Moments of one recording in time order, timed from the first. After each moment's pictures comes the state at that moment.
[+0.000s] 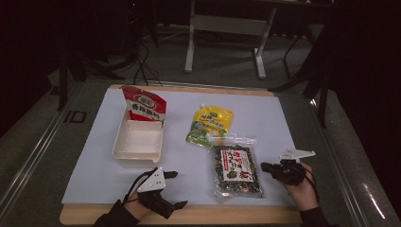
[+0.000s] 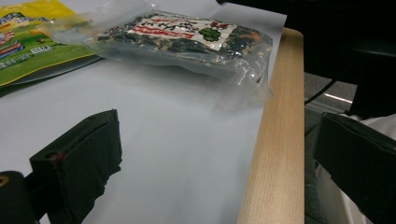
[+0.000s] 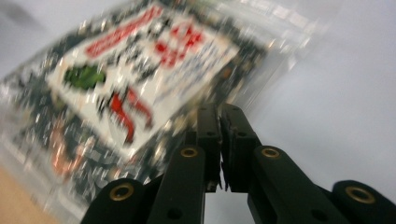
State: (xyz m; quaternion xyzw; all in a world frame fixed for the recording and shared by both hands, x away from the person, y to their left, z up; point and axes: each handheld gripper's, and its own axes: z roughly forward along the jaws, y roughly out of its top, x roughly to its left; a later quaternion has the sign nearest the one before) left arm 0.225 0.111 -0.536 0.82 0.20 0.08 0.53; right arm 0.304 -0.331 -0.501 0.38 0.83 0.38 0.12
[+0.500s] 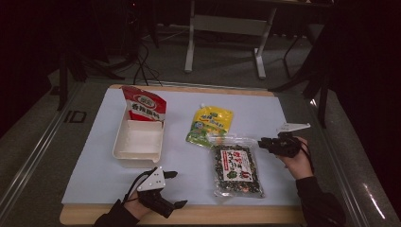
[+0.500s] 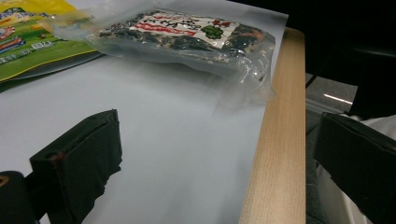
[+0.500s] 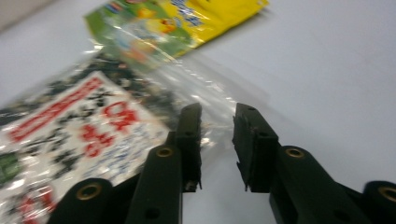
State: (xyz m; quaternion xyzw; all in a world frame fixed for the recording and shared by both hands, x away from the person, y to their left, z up) left arm 0.227 0.111 -0.537 0.82 0.20 0.07 0.53; right arm 0.385 -0.331 -0.488 0.38 0.83 0.38 0.12
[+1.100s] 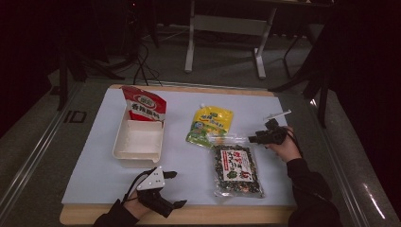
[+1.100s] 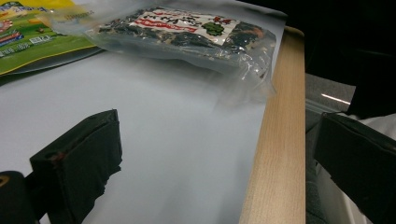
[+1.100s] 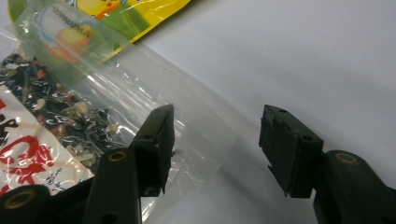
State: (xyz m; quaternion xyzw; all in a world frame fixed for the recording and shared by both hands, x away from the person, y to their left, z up) left arm 0.228 0.113 -0.539 0.82 0.20 0.07 0.53; right arm 0.450 -0.316 -0.518 0.41 0.85 0.33 0.06
